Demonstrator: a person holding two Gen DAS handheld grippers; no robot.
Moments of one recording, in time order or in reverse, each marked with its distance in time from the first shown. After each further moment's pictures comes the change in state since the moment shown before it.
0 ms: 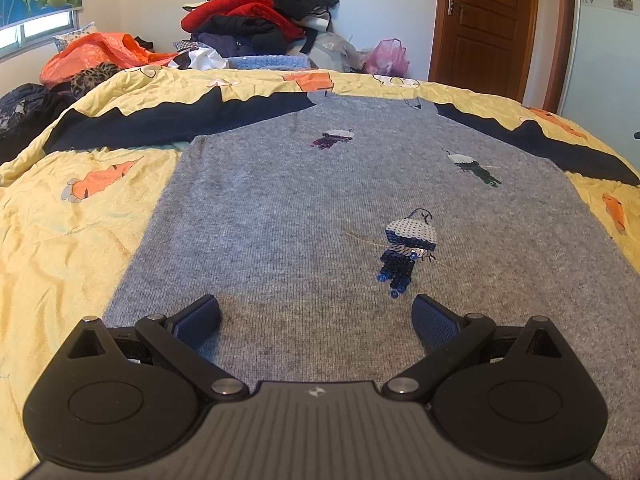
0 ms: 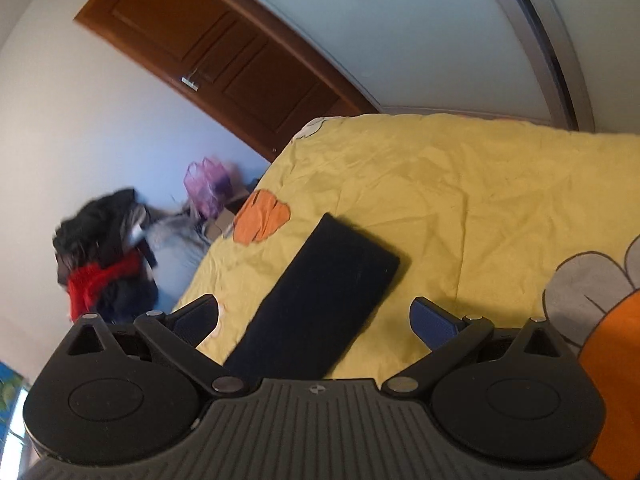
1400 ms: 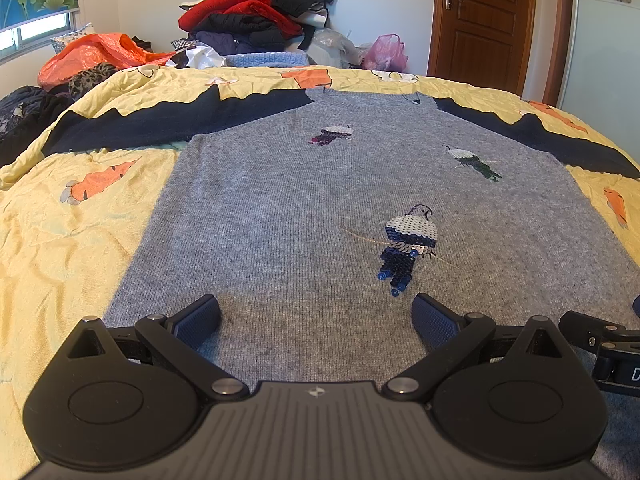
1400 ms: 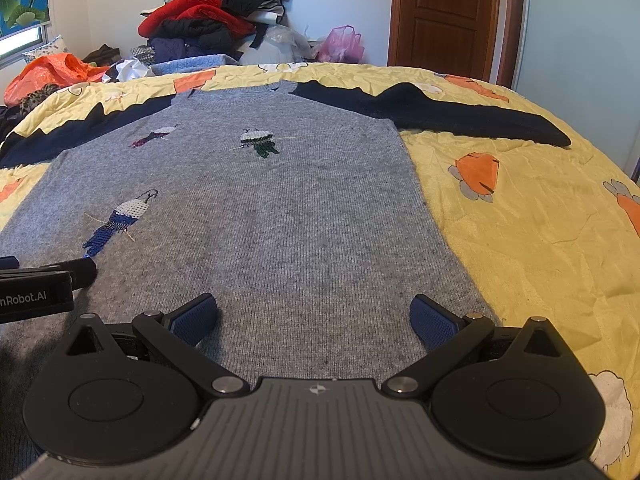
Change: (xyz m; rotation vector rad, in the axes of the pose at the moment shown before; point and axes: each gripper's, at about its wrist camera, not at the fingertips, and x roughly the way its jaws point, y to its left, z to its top) left arm 0.001 -0.002 0.001 0.015 0.012 0.003; right arm -0.175 0.144 -0.384 -0.958 0.197 -0.116
